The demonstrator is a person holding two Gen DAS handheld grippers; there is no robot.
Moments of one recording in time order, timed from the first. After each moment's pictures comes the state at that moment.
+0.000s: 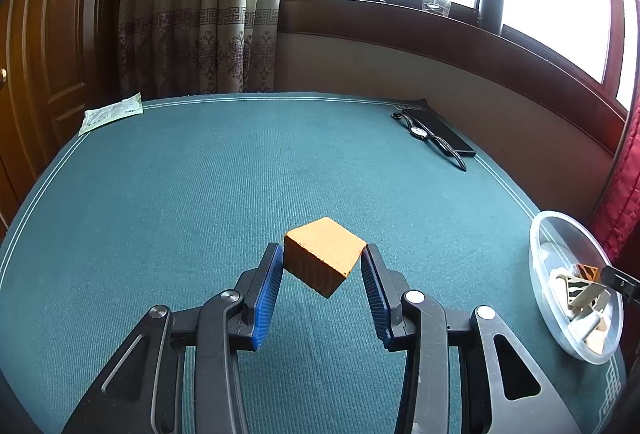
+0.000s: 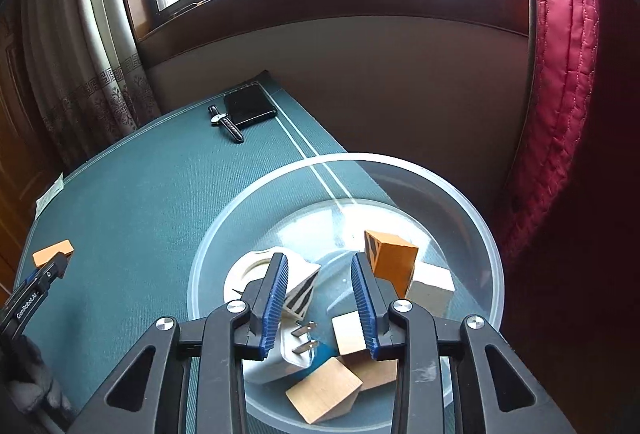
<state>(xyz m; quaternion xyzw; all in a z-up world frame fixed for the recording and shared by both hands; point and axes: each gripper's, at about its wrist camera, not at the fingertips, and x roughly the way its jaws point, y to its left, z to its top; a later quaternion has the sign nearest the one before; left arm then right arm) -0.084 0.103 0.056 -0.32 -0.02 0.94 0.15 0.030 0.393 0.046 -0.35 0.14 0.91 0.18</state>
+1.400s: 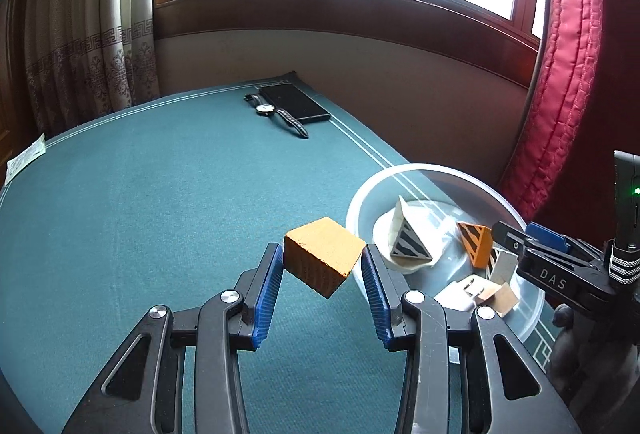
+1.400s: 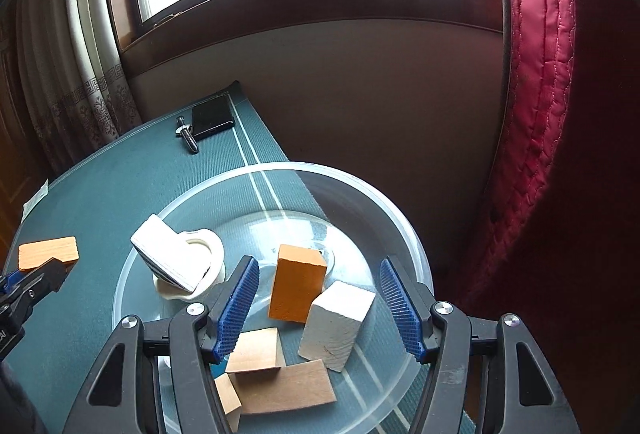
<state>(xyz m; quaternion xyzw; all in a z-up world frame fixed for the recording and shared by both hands) -0.022 0.255 0.079 -0.34 0.05 0.89 0.29 0.045 0.451 0.030 -0.33 0.14 0.91 0.19</state>
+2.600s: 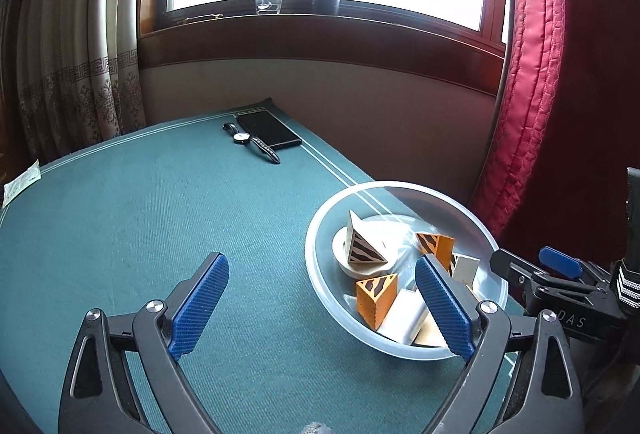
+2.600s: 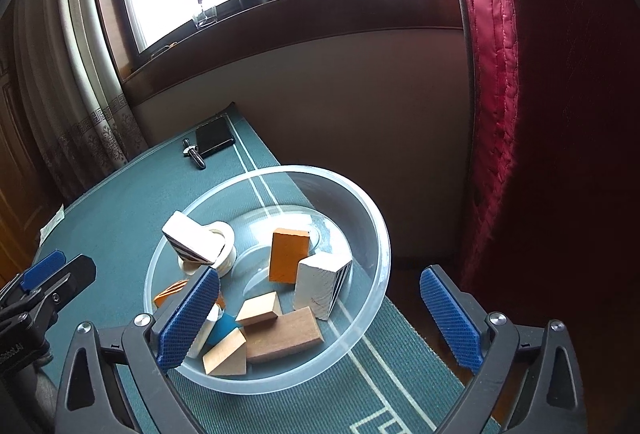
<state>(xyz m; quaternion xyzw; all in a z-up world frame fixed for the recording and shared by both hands) 0.012 0.253 0.108 -0.30 0.05 0.90 0.31 0.100 0.447 0.049 -0.30 0.17 0.92 0.20</state>
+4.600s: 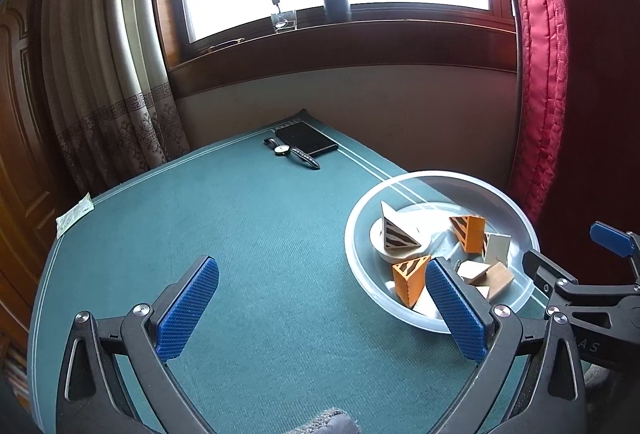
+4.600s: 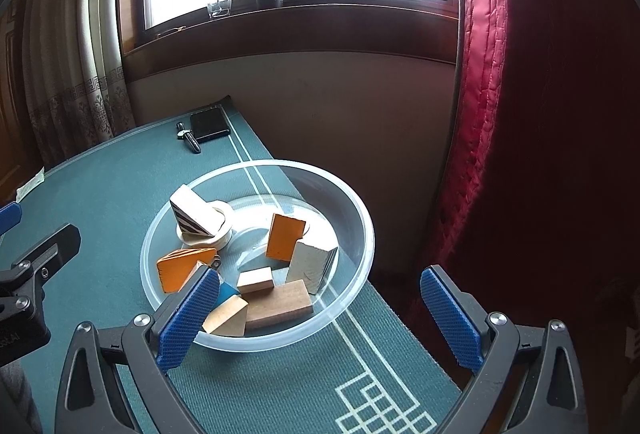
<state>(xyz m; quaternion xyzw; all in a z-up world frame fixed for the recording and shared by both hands) 0.043 0.253 0.116 -0.26 0.14 0.93 0.23 0.118 0.407 0.061 -0.31 0.09 0.91 0.24</state>
